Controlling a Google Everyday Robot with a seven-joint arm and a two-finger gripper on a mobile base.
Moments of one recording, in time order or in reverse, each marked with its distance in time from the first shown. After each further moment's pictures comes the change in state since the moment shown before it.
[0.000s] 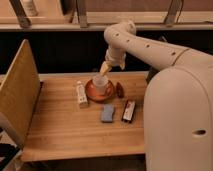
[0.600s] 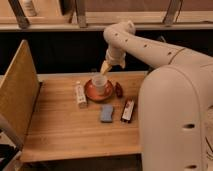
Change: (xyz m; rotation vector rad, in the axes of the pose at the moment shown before) arm -0.018 0.005 0.021 0.009 0.019 -0.029
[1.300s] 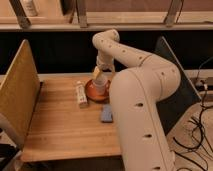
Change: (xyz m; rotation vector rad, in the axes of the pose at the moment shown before) arm -0.025 0.012 0.087 -0.040 0.122 -0.015
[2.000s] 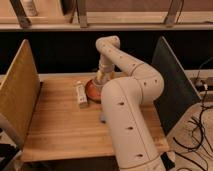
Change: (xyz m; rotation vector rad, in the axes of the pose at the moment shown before) arm -0.003 -0.010 0.051 -0.061 0.098 0.081
